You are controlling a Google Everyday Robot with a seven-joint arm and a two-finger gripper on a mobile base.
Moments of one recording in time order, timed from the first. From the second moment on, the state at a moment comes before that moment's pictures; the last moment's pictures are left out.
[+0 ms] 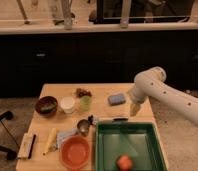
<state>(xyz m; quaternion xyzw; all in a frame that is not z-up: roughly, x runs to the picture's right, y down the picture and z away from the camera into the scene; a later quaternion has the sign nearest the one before) 0.199 0.081 0.802 -0.24 -0.06 0.00 0.97</state>
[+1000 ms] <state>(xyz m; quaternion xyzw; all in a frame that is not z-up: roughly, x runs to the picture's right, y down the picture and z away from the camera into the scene) 0.192 0.074 0.832 -0.23 -0.08 -0.01 0.97</state>
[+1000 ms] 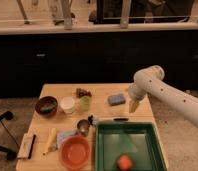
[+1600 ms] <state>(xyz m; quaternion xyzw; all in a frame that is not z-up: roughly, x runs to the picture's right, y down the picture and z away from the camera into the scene) 0.187 0.070 0.855 -0.24 -0.09 -0.01 0.97</state>
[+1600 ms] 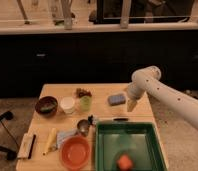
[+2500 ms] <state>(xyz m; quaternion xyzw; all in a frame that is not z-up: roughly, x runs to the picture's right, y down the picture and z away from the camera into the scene) 0.180 0.066 0.887 -0.24 -0.11 -0.01 0.96</state>
